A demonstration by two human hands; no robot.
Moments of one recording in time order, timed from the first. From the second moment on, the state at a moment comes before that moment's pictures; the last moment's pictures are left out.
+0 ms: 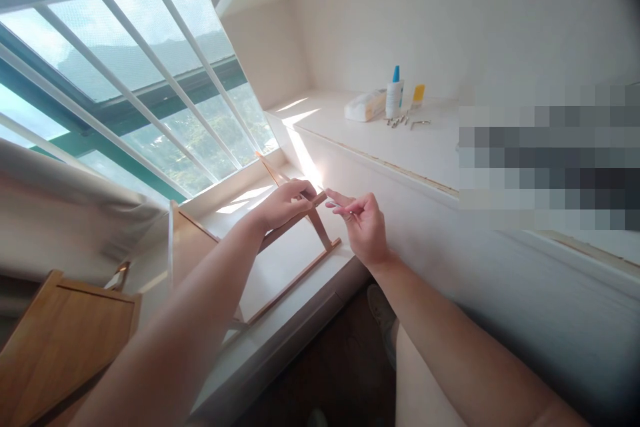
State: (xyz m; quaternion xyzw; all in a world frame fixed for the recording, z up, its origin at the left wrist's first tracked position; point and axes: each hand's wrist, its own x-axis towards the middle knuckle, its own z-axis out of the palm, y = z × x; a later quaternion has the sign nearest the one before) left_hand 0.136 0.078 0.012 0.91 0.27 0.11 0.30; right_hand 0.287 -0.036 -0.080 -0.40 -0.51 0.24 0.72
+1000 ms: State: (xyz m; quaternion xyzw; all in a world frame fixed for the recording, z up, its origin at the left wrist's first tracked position) left_hand 0.138 0.078 0.011 0.90 0.26 0.12 0.32; right_hand 0.269 -0.022 -0.086 -0.42 -0.60 0.07 0.68
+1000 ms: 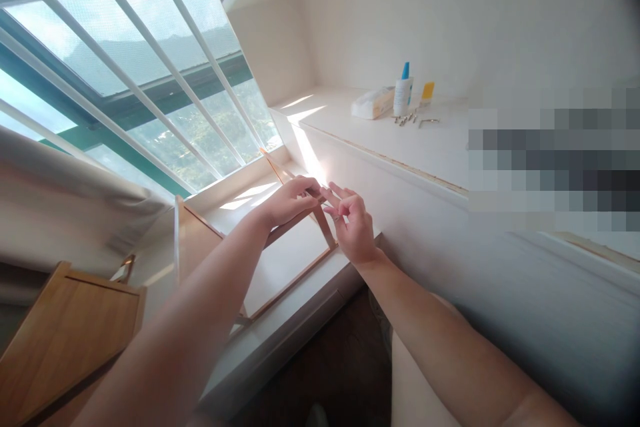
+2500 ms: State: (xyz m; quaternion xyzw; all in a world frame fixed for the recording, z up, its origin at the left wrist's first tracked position) left_hand 0.137 0.078 0.009 0.90 0.27 0.13 0.32; right_hand 0.251 -0.025 -0.076 -0.51 -0.56 0.04 0.65
